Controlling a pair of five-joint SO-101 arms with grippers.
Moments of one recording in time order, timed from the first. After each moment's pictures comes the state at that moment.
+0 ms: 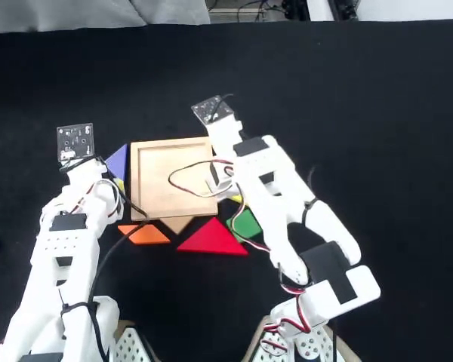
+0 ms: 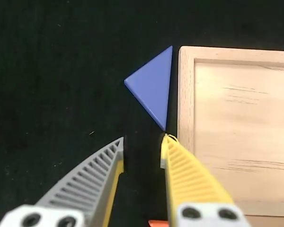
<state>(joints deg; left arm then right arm) -10.3 -37.9 69.8 26.9 1.7 -21.7 3.9 25.3 56.1 6.7</state>
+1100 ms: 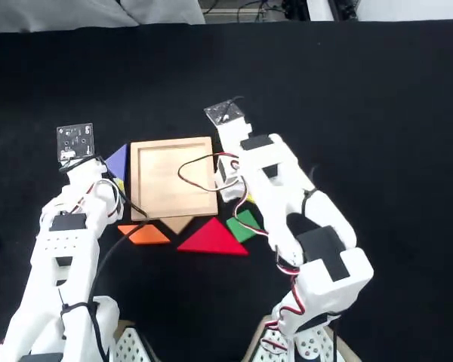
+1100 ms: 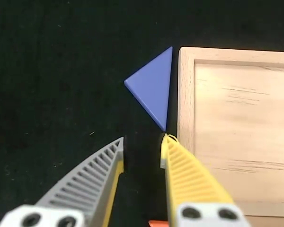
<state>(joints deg) -10.3 -37.9 69.8 26.9 1.7 -18.1 10.6 24.5 55.7 6.7</state>
